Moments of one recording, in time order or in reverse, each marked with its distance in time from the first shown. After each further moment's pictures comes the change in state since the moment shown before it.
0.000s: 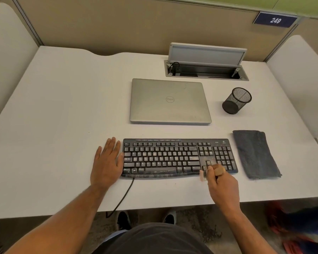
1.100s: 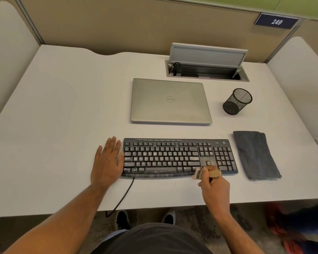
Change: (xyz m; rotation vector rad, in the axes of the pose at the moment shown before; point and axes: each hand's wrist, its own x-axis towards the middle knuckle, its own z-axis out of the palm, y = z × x) left_hand 0.000 0.001 -0.002 0.015 -0.002 0.004; right_hand -0.014 -0.026 0.013 0.252 0.042 0.135
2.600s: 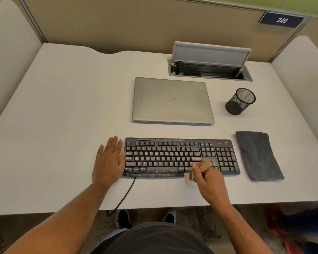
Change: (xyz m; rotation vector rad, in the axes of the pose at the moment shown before) left_hand 0.000 0.001 -0.001 -0.025 0.013 0.002; right_hand 0.018 -0.011 0.002 -0.121 -0.249 -0.114
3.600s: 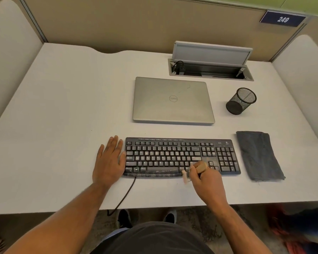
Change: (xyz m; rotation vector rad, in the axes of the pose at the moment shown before) left_hand 0.000 -0.001 0.001 0.008 -0.006 0.002; right_hand -0.001 -0.009 0.006 -0.090 0.031 -0.052
